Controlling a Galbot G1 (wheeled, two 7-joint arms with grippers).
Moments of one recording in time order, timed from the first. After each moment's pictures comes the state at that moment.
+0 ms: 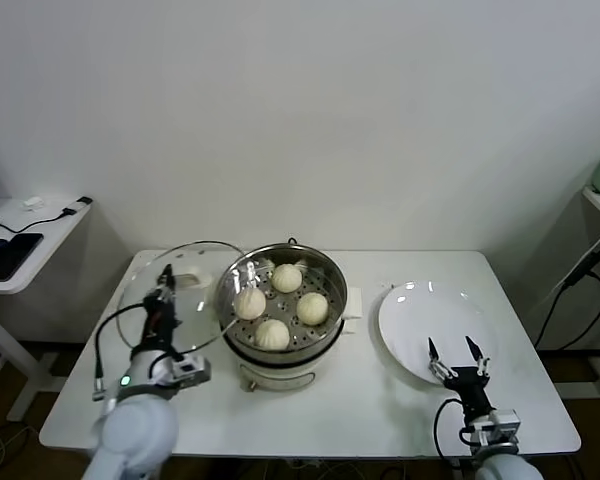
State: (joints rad) left arm 1.27 -1.19 -0.33 -2.09 1.21 0.54 0.15; right arm -1.43 1.18 0.52 1.63 0.34 0.18 0.02
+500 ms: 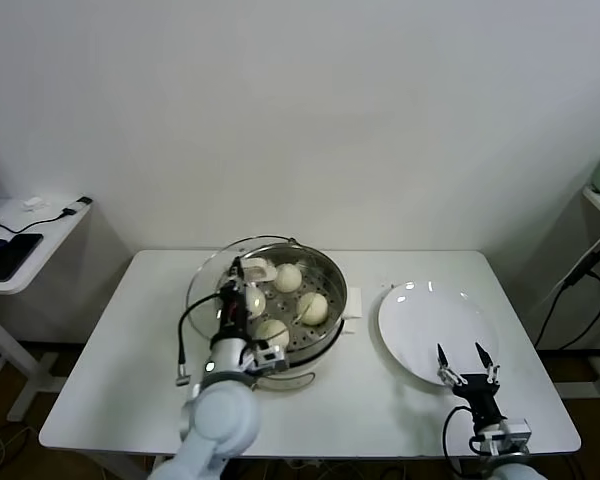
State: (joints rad) left arm 1.11 -1.35 -0.05 -2.00 1.39 0.66 0.21; right arm -1.46 1.17 0.55 1.63 0.36 0.20 0.02
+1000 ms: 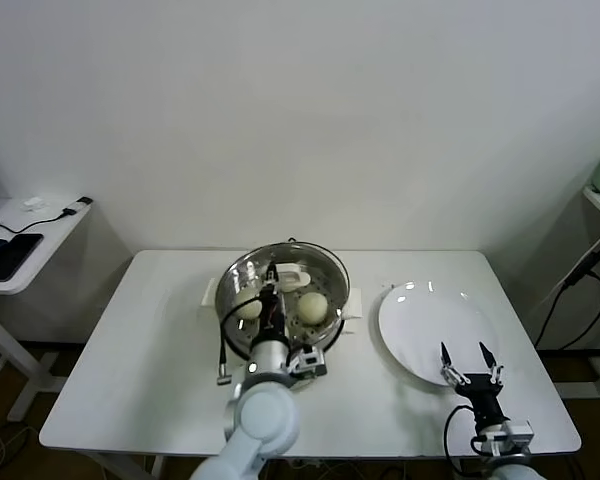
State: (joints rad) left arm 1.07 -1.44 0.05 -1.90 1.49 0.68 0.21; right arm -1.46 1.18 0.56 1.63 0.36 0.23 0.03
